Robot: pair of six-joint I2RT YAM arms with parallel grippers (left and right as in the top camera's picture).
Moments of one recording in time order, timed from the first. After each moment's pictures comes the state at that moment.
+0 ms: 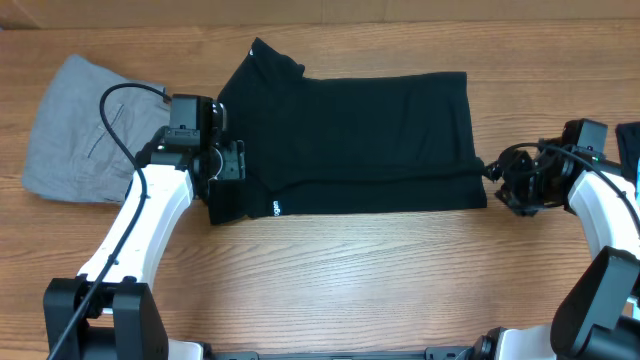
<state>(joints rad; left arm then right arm) -0.08 1.59 1.11 -0.63 0.04 -0.16 -0.35 1.62 1.02 -0.76 -0.43 0.48</state>
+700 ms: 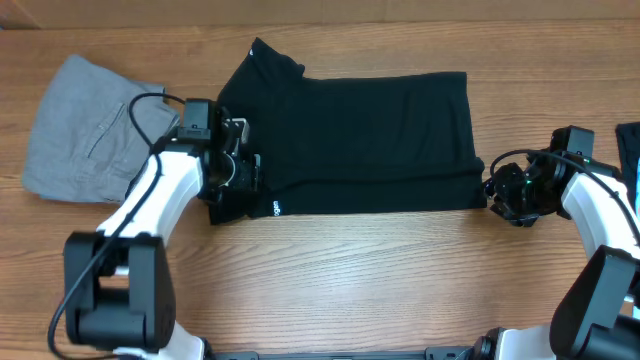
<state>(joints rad) -0.09 1.77 1.11 -0.63 0.26 -0.08 -0.32 1.63 0.99 -0.79 -0.38 0.42</state>
